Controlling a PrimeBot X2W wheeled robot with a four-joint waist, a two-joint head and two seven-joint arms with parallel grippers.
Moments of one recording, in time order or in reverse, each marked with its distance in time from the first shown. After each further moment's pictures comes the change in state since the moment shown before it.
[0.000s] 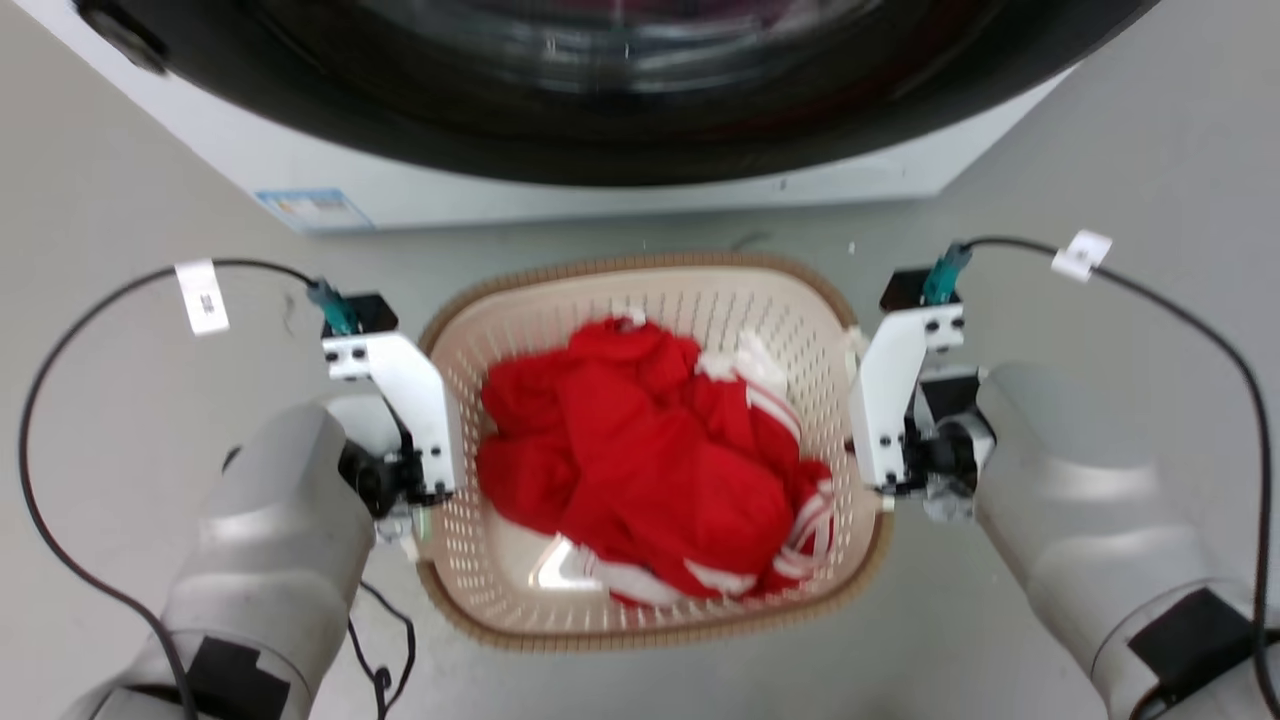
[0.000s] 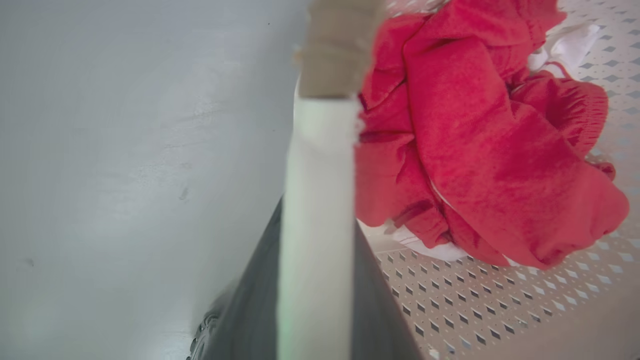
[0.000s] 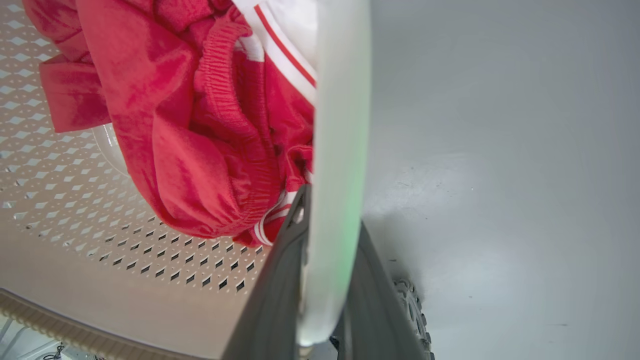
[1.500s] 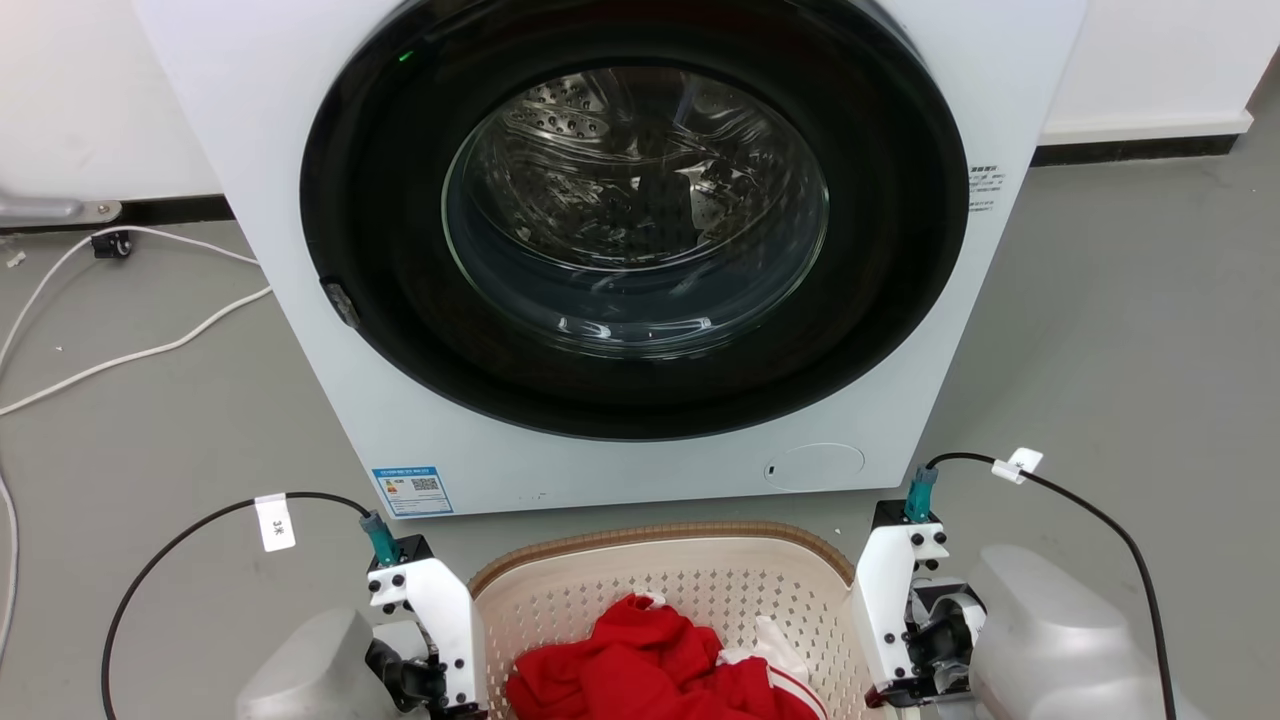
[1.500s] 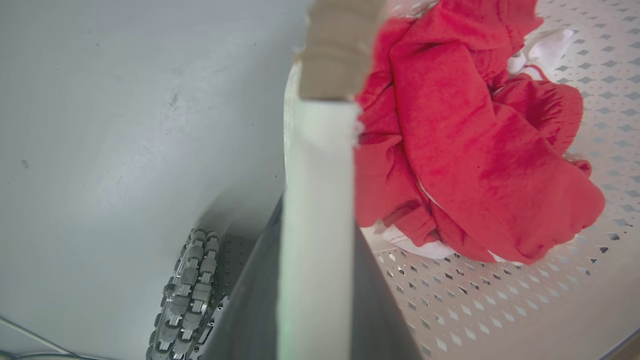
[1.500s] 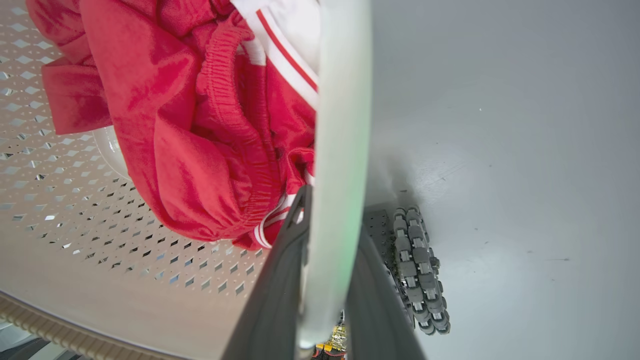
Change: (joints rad) left arm 0.281 -0.027 -0.077 0.021 -0.161 0.004 0.198; right arm 0.247 -0.005 0.141 0.023 0.159 0.000 0.220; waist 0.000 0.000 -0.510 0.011
